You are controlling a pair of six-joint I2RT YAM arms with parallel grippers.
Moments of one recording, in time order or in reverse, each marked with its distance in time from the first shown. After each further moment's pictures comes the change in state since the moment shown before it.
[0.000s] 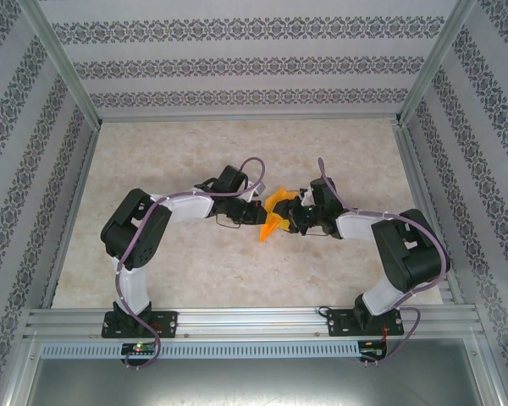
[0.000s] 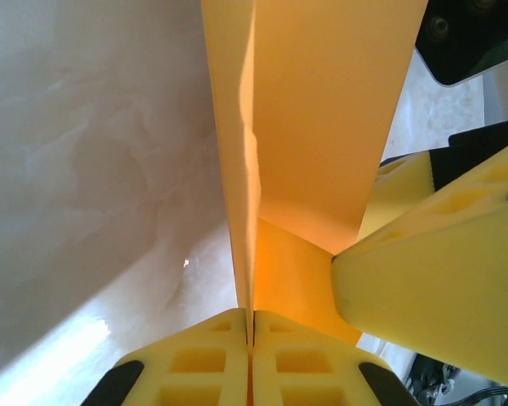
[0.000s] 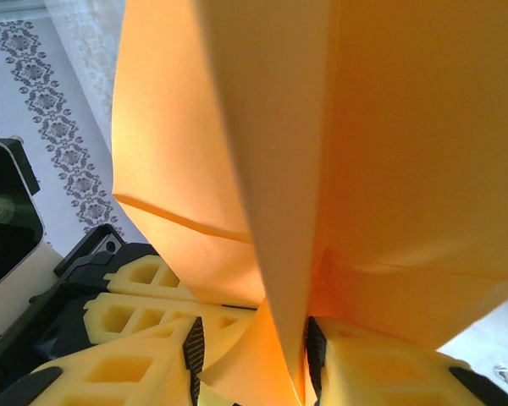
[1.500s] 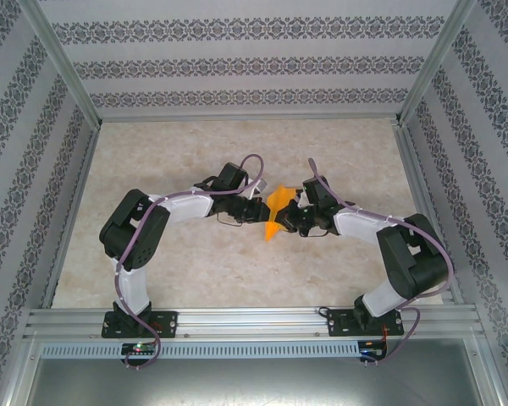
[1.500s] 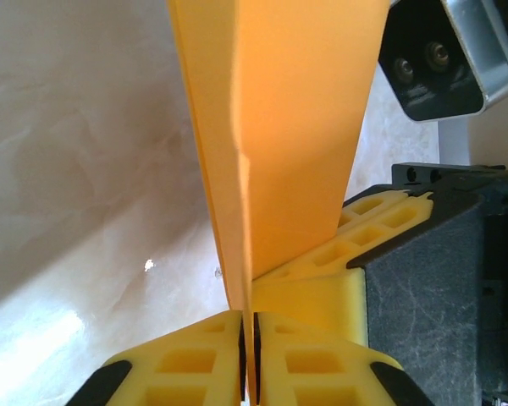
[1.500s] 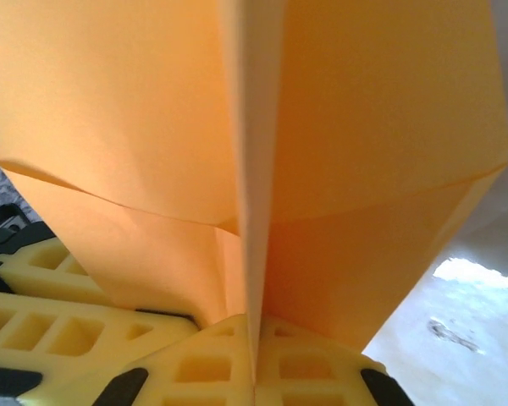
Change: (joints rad) left arm 0.000 -0.012 0.010 0.029 0.055 -0.076; right arm 0.059 -0.053 0.091 -0.314 0.140 -0.200
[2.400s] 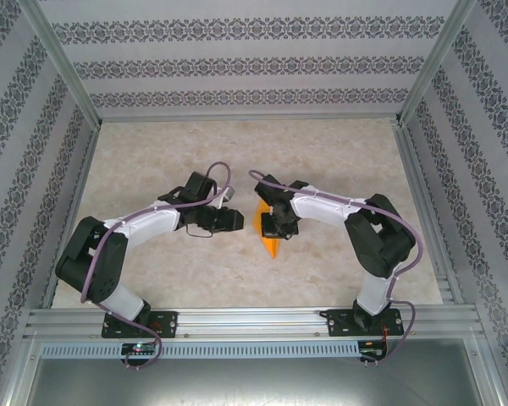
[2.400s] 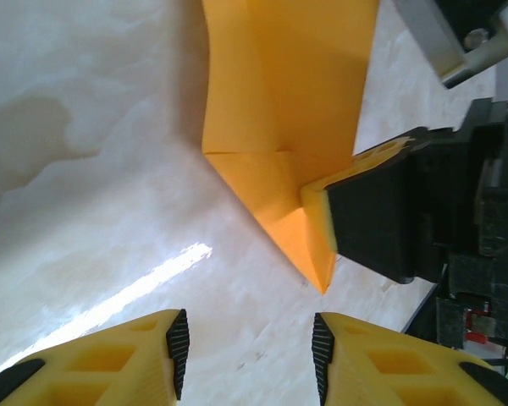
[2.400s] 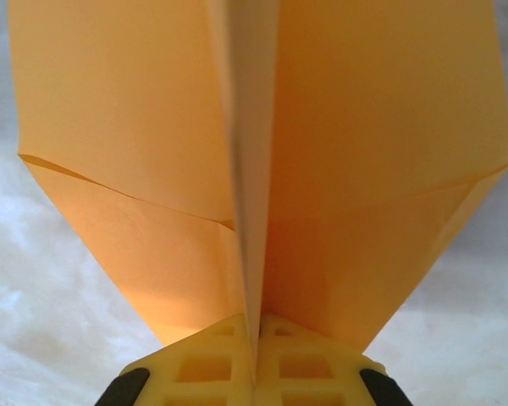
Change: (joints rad) left arm 0.110 -0.344 -0.277 -0.161 -0.116 0.072; right arm 0.284 0.266 0.451 -0.673 0.468 -0.324
